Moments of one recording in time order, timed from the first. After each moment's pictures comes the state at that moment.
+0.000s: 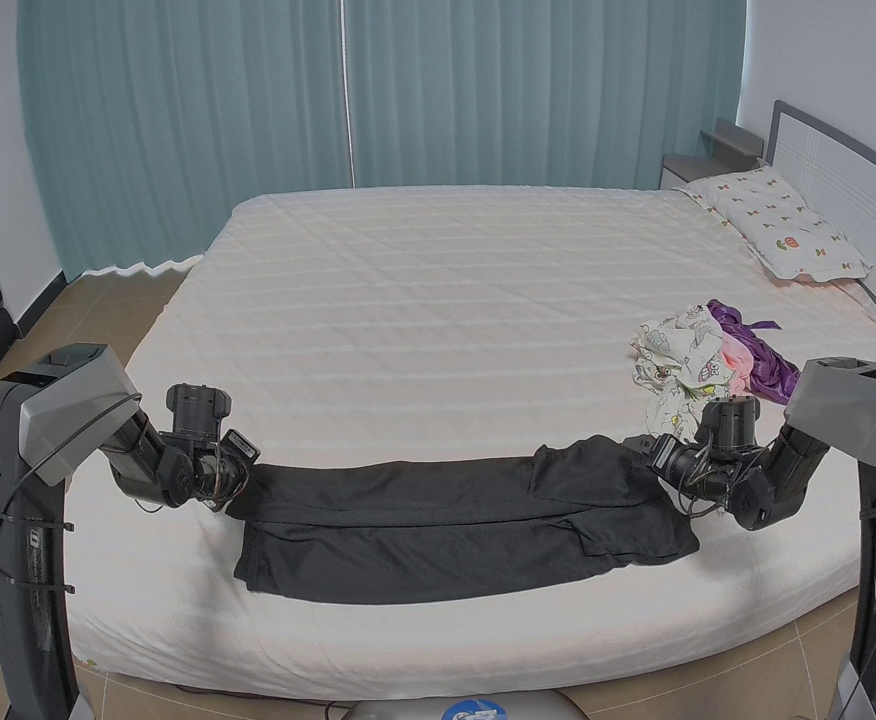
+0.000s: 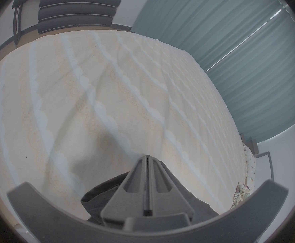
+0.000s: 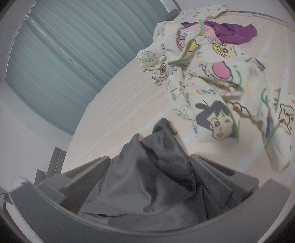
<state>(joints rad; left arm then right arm) -0.05 2.43 -1.11 -0.57 0.07 -0.98 0.10 2.45 -0.94 -0.97 0.12 0.66</state>
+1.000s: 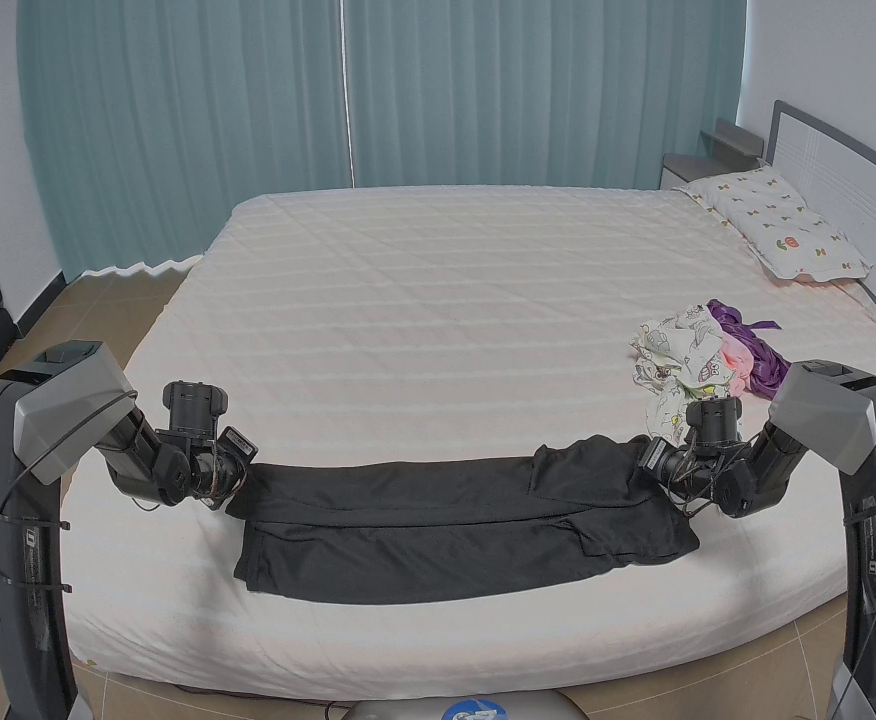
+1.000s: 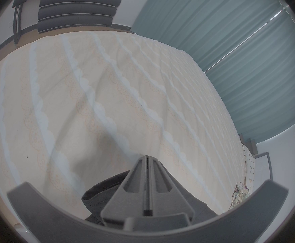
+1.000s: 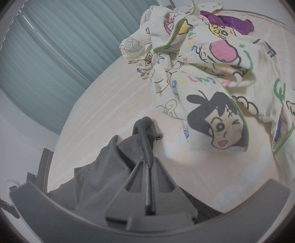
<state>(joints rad) -0.05 2.42 -1.11 -0.57 0.06 -0.98 0.09 2.54 -1.10 -0.82 0.06 0.66</state>
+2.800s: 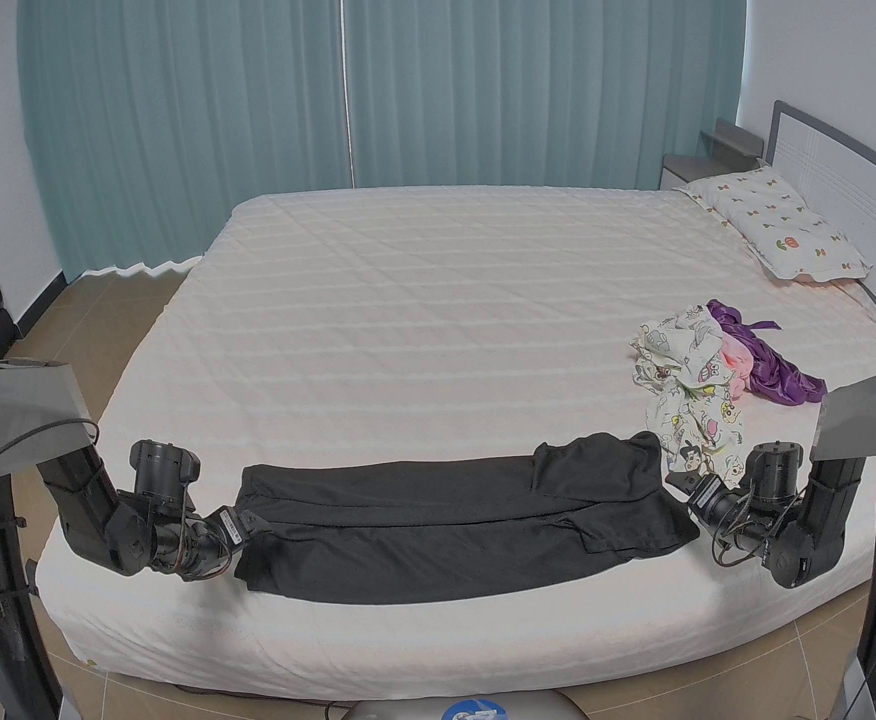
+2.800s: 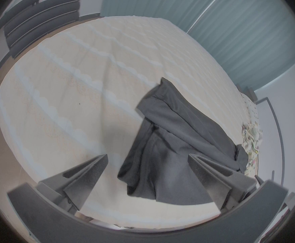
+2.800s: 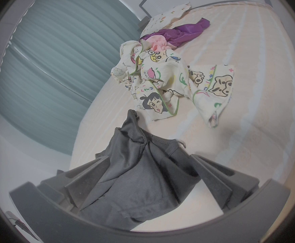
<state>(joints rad) -0.09 2.21 -0.56 -0.75 -0.10 -0.68 0.05 2.38 -0.44 -1.40 0.06 0.86</state>
